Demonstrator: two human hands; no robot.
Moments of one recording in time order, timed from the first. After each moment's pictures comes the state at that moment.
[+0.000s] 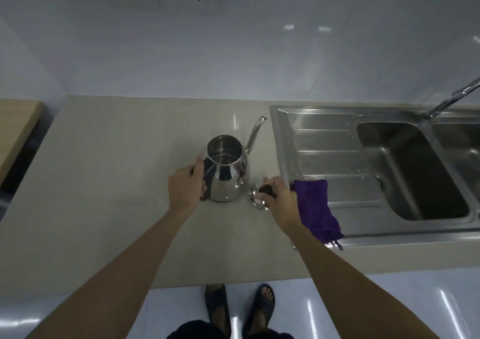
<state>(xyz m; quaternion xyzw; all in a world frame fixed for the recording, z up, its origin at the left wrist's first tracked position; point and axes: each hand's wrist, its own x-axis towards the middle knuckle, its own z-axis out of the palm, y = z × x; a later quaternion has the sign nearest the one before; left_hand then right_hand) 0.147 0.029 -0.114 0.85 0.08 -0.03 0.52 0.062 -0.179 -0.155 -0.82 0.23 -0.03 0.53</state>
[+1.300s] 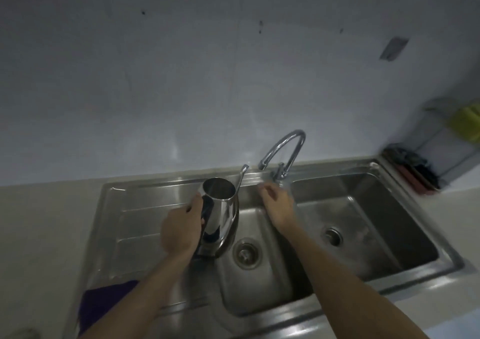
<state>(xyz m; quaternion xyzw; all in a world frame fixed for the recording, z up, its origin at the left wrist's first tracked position) 0.121 -0.484 -0.070 0.85 0.06 -0.05 0.51 0.070 -0.700 -0.065 -0.84 0.25 -0.15 0.46</state>
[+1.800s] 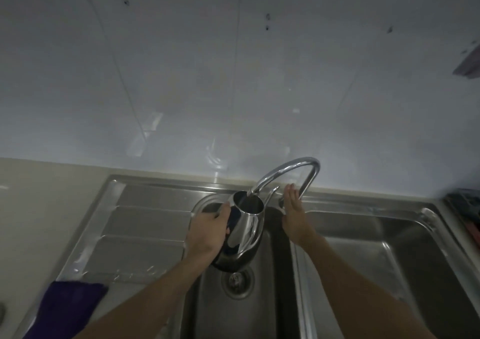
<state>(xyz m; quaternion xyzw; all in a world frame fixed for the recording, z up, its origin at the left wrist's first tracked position) 0.144 -0.622 -0.102 0.84 0.09 -0.09 0.53 0.138 -0.858 -0.133 -0.97 0.04 0.02 0.25</state>
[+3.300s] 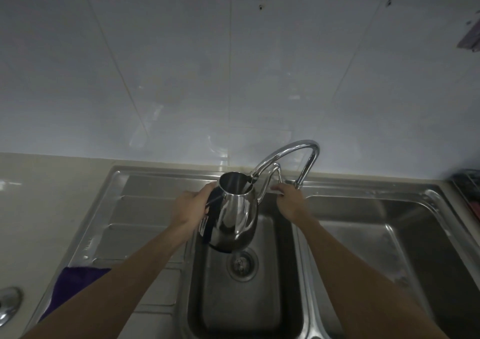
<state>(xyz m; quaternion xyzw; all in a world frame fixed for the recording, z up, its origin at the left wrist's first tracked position) 0.165 -0.589 -0.087 0.82 0.12 -0.11 0.54 0.147 -0.836 -0.107 -0.91 0.17 0.05 0.37</state>
